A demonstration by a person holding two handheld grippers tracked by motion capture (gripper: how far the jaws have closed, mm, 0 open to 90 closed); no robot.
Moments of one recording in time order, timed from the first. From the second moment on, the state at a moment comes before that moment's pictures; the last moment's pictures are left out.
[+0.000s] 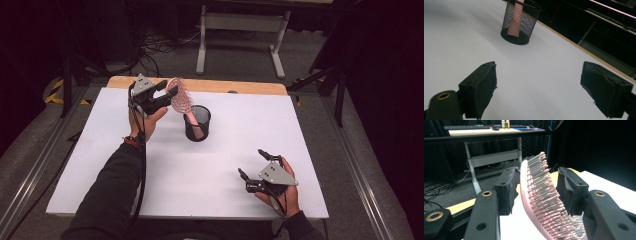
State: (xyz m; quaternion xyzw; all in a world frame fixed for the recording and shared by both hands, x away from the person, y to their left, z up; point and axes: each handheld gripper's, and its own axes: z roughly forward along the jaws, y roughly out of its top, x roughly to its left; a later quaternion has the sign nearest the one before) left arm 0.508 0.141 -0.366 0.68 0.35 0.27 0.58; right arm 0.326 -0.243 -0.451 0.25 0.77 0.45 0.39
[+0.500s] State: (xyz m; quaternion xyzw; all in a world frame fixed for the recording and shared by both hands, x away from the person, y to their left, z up) left arm 0.503 0.138 -0.357 0.69 0.33 0.29 0.57; right arm 0.325 -0.241 -0.451 0.25 0.77 0.45 0.39
